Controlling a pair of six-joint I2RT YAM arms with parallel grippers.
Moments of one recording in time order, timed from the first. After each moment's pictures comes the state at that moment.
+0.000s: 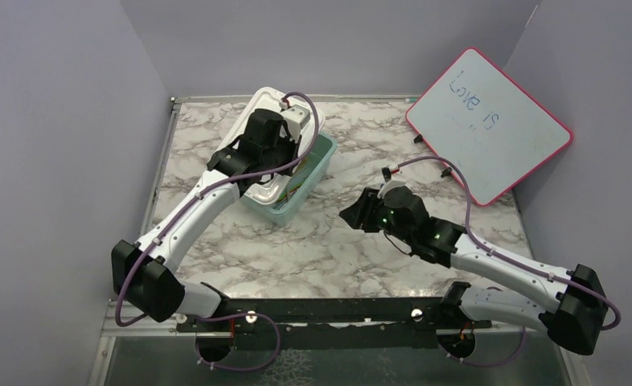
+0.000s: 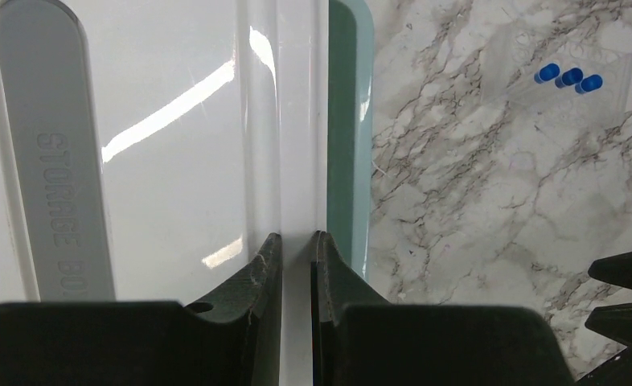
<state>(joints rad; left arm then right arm) -0.52 1.36 1.31 -0.55 0.06 -0.02 0.89 1.04 0.68 -0.09 0.18 0.79</state>
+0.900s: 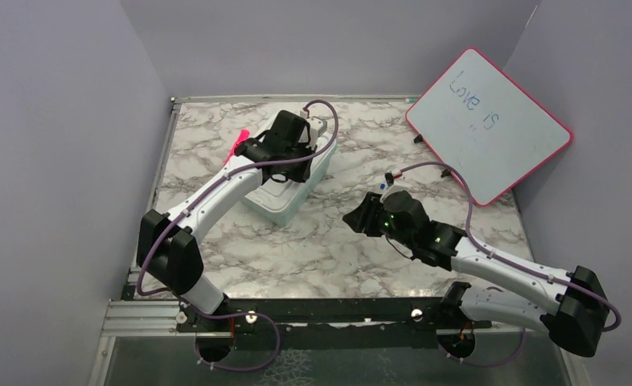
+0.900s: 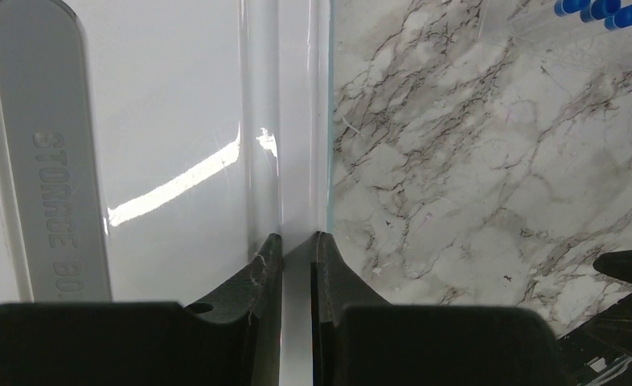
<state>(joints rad) -0.58 1.56 1.40 -0.67 0.08 -0.05 0.89 1.01 0.63 -0.11 0.20 0.83</state>
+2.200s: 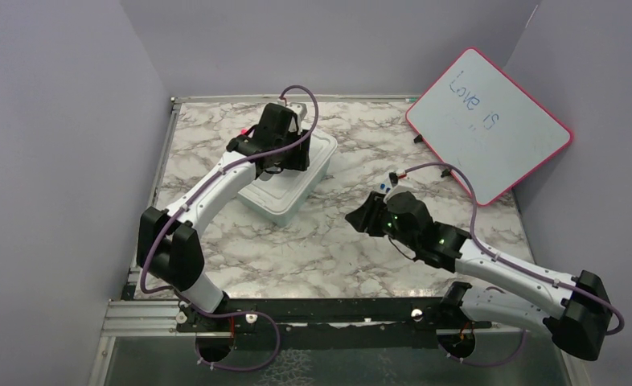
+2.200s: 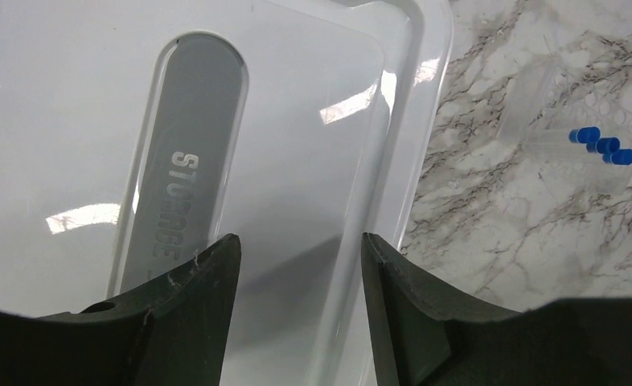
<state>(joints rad) -0.49 1.58 1.38 -0.57 0.05 -0.24 0.89 0.98 0.63 -0.13 0.22 0.84</state>
